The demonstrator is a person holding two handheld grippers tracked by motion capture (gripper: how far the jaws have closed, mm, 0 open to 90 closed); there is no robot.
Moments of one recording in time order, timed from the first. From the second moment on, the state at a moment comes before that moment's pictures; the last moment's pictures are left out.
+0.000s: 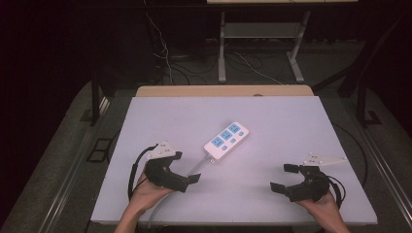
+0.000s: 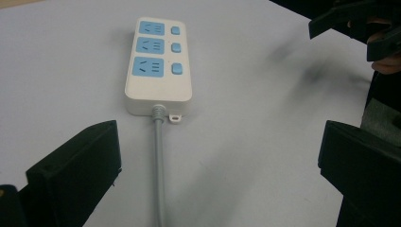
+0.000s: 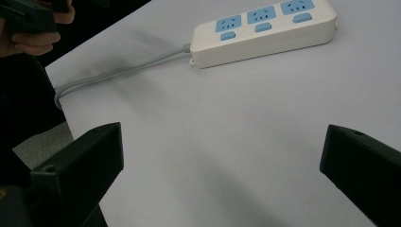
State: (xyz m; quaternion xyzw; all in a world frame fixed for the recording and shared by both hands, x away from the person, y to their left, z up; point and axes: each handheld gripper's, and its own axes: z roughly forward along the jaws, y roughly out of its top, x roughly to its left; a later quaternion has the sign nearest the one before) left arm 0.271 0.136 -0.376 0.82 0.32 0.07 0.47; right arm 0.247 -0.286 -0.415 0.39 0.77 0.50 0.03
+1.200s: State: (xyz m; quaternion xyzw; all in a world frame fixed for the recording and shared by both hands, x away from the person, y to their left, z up) left arm 0.312 0.107 -0.345 0.85 0.29 0.07 0.44; right arm 0.247 -0.284 -0.417 0.38 0.78 0.49 0.02
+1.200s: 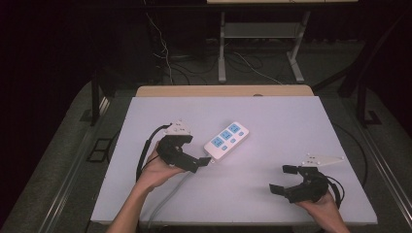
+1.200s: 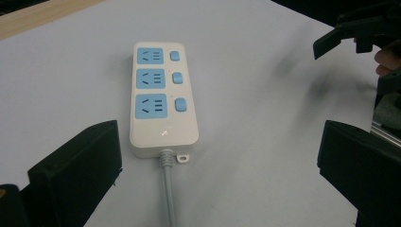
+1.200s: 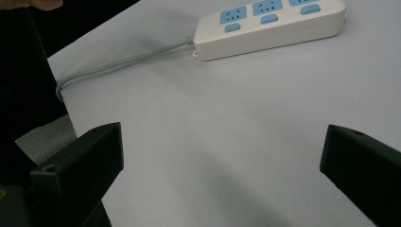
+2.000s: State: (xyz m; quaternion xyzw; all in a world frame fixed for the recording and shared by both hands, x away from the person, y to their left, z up) left arm 0.338 0.078 -0.328 0.86 0.27 0.06 0.42; right arm 0.247 -0.283 -0.417 0.38 0.79 0.49 0.02
